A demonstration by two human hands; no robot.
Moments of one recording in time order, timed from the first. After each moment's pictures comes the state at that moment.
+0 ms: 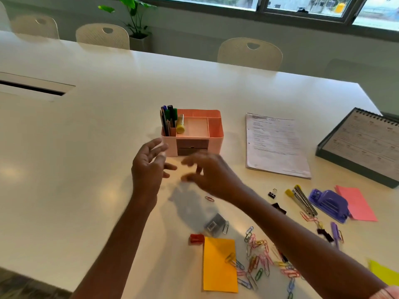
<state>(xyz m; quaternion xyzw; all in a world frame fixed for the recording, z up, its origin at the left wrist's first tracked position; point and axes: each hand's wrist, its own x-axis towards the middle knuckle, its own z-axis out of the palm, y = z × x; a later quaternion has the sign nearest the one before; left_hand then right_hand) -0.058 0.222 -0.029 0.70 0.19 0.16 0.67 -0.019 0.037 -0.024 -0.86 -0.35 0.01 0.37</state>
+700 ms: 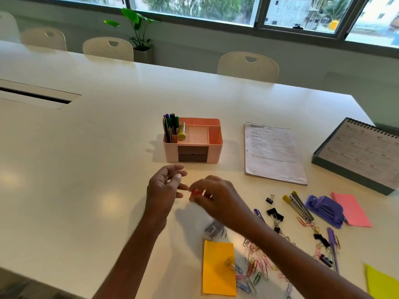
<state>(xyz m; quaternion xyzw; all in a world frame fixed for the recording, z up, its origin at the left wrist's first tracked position) -0.094 0.195 -0.045 0.71 0.16 0.08 0.68 -0.078 0.013 -0.029 -0.87 -0.31 0.04 0.38</state>
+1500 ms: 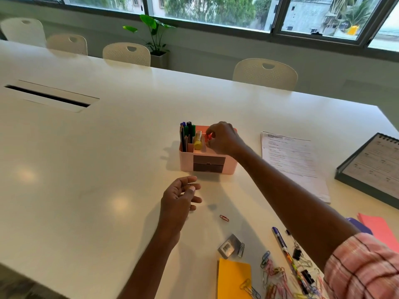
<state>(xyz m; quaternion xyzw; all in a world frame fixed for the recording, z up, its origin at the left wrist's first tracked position) -0.087 0.202 -0.055 0.68 0.20 0.07 0.70 0.128 0.080 0.002 -0.93 -0.26 -0.04 0.26</state>
